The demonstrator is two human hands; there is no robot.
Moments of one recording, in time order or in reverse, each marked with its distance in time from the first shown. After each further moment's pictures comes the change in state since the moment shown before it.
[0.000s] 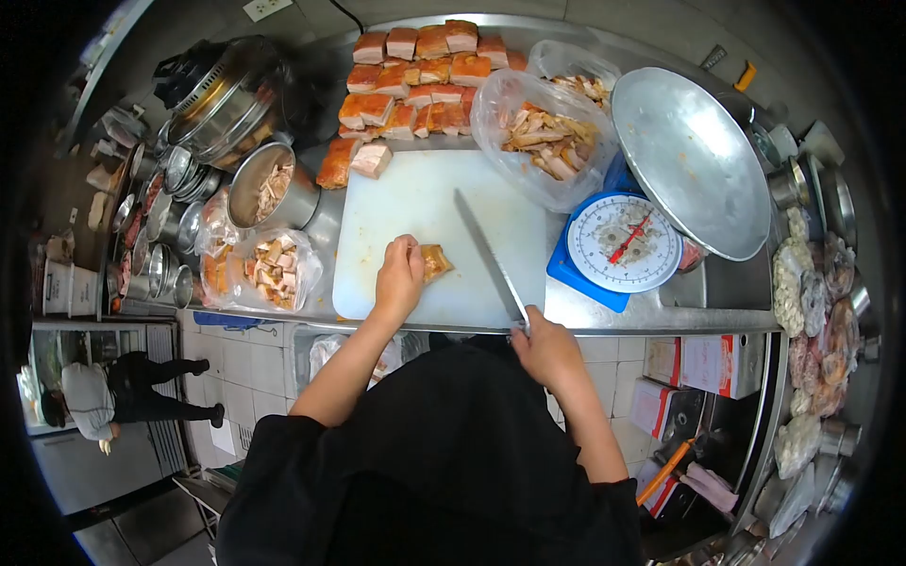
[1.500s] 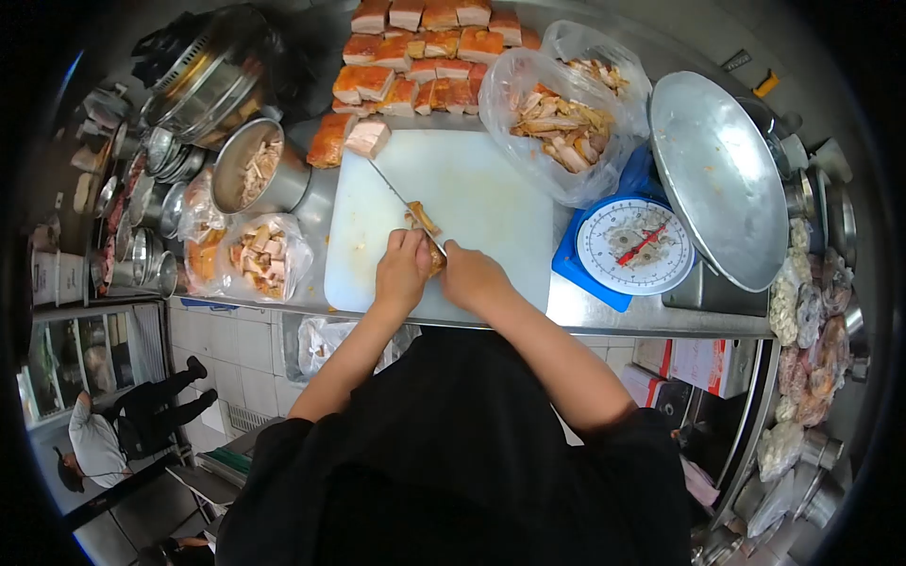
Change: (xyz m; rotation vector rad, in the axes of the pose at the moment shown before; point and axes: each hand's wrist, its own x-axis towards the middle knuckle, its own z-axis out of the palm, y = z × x) left_hand 0.002 0.002 0.003 0.046 -0.071 -0.018; right_hand 0.135 -0.069 0.063 -0.202 -0.132 -0.274
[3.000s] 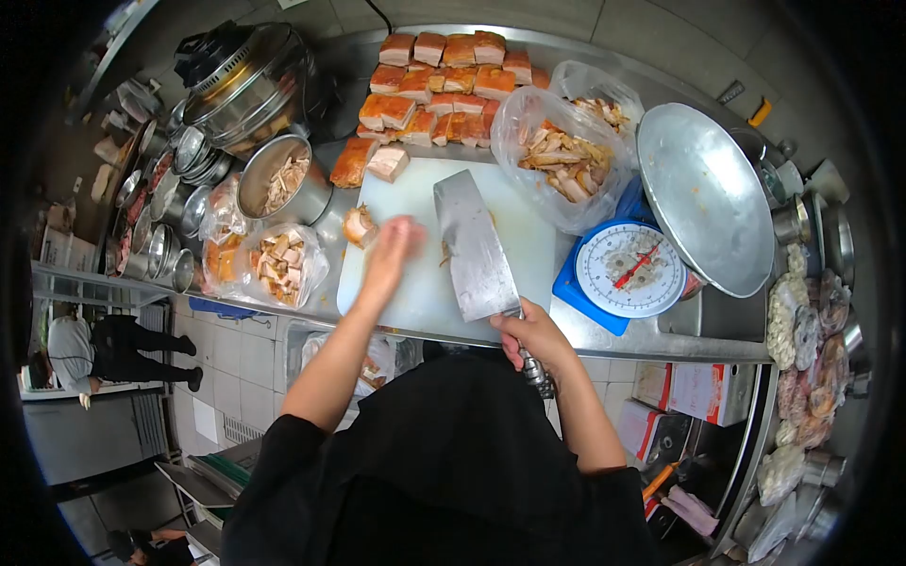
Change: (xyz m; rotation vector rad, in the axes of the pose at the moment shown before) left_hand 0.037 -0.007 -0.041 -0.839 -0.029 -0.236; right_hand -0.099 0.046 -0.035 1.291 -0.219 0.197
